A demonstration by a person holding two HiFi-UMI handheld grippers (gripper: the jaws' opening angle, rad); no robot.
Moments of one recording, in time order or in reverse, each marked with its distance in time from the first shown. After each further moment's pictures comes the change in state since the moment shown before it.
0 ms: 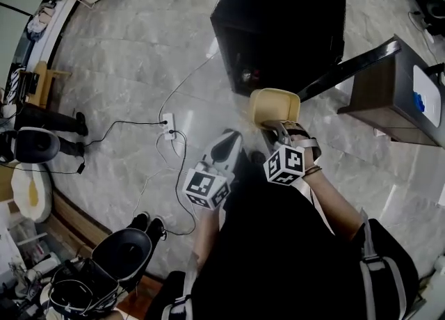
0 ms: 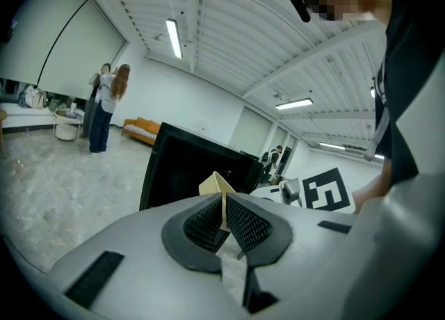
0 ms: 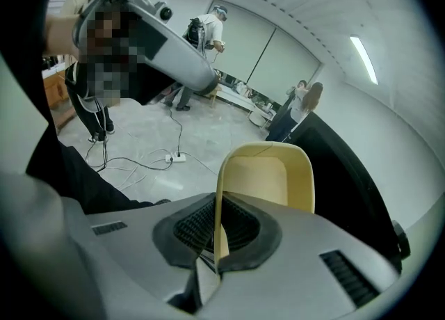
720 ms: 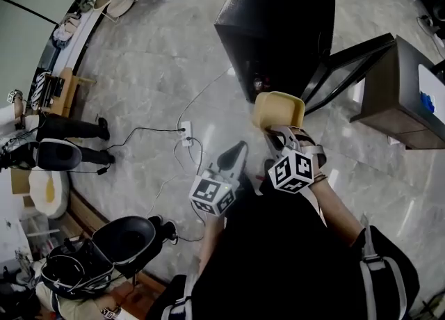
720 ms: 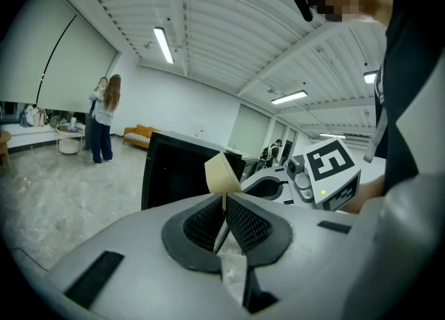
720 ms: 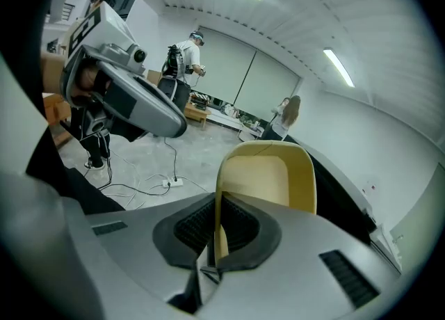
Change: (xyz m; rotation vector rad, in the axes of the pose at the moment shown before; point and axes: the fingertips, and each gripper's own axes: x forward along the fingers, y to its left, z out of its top) left arm -0.022 -0.095 -0.022 0.083 0.000 0.043; right arm -0.101 0.009 -0.010 0.112 -0.191 -0.064
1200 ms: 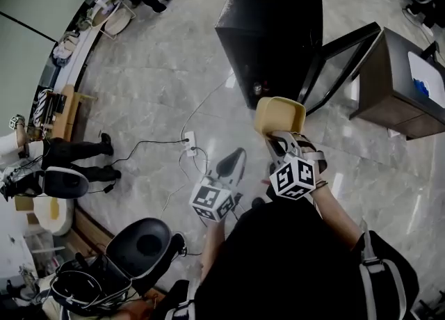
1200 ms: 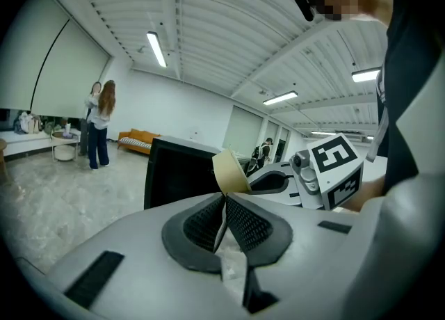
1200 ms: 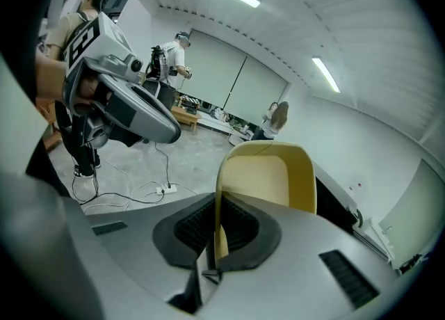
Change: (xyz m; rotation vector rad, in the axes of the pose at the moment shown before) left arm -0.079 0.016 0.000 0.043 -0.008 -0.045; right arm -0.021 0.048 0.057 0.039 -0.014 -0.105
